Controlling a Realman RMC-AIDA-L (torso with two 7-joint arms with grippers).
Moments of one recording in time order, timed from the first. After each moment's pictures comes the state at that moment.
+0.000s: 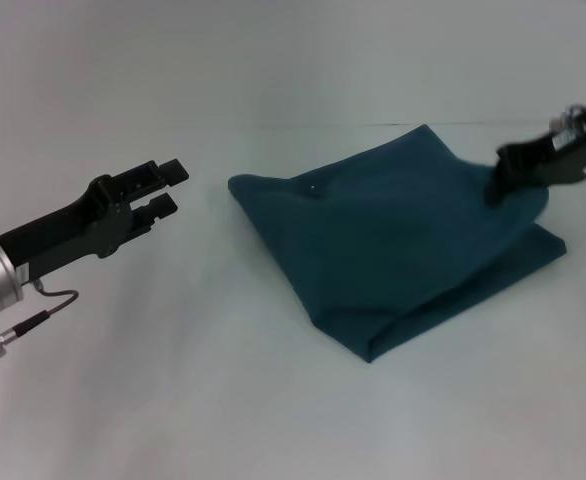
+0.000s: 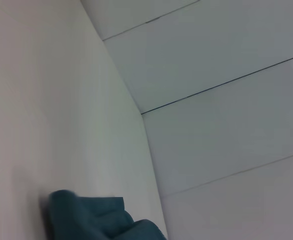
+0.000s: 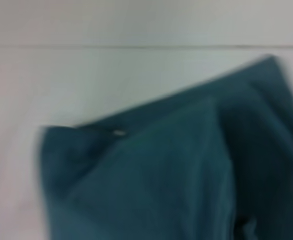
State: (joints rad) left arm -0.46 -2.13 0.61 0.64 1.75 1.37 -2.30; right arm 1.00 1.91 -0.84 -0.69 -2.68 -1.37 2.77
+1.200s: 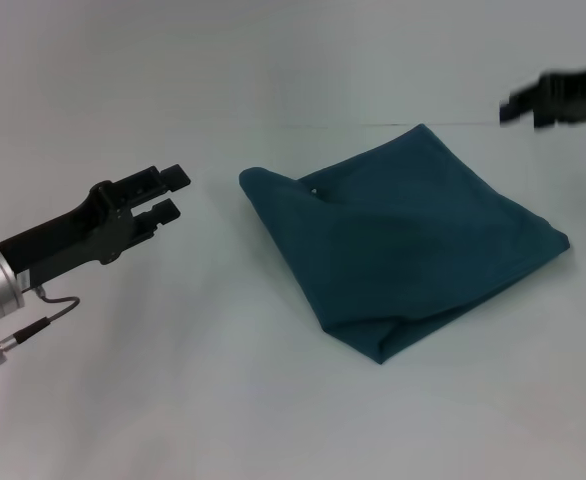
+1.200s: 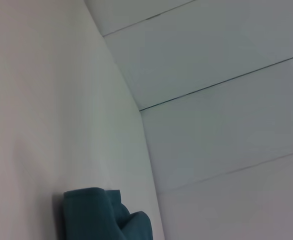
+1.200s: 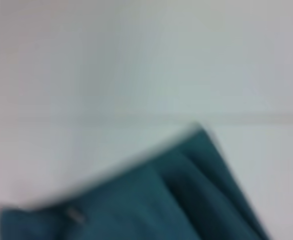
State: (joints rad) left arm -0.46 -2.14 0.61 0.63 1.75 1.38 -2.30; right arm 0.89 1.92 -0.80 -0.90 -2.59 -1.31 2.77
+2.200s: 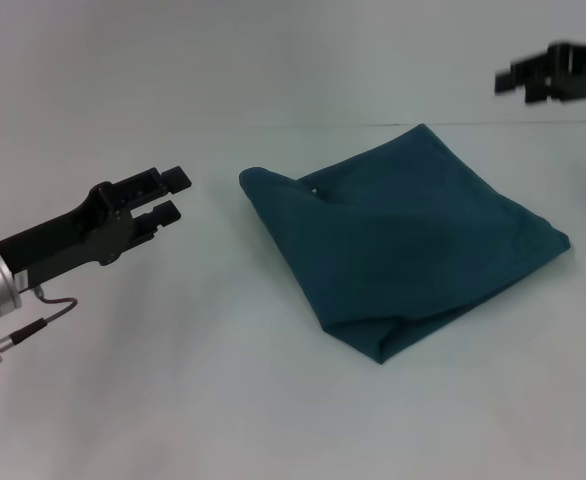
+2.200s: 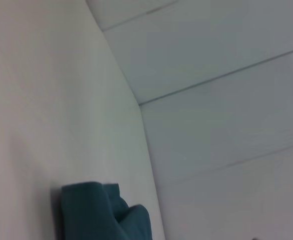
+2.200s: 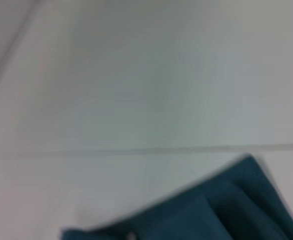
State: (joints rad) left arm -0.46 -2.13 0.61 0.64 1.76 1.39 -2.31; right arm 0.87 1.87 -0.73 -0.83 -2.41 -1.33 2.66
